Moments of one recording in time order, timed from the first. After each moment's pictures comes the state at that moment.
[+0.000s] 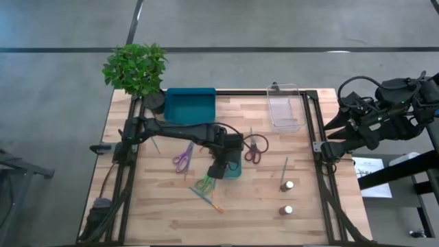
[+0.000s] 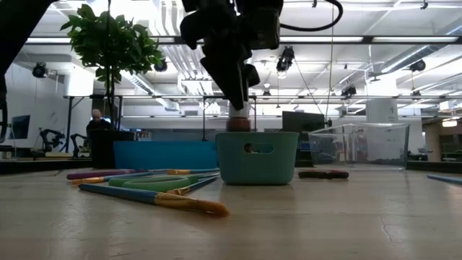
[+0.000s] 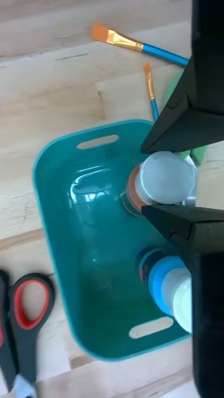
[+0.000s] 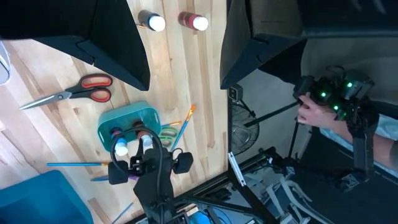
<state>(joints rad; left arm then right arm) -0.02 2.08 1.76 -0.99 0.18 0.23 0.14 0.87 1.75 -1.43 -0.13 0.57</state>
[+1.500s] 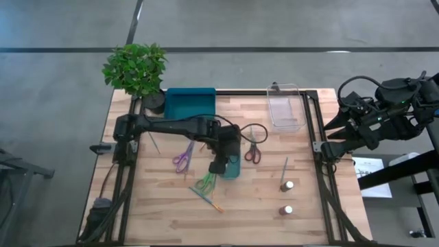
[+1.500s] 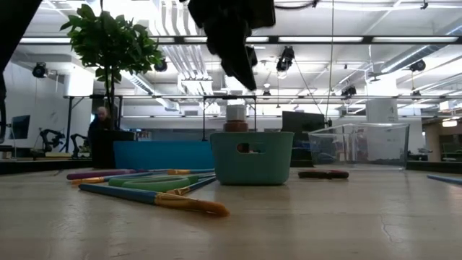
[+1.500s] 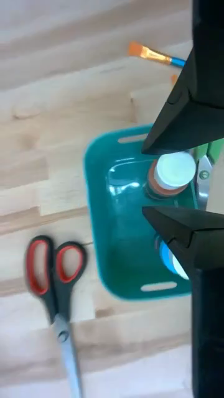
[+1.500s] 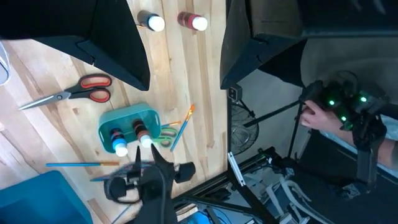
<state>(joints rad) 0.01 1.96 1.73 -0.90 0.18 0.17 0.14 0.87 1.75 -1.42 -0.13 0.57</state>
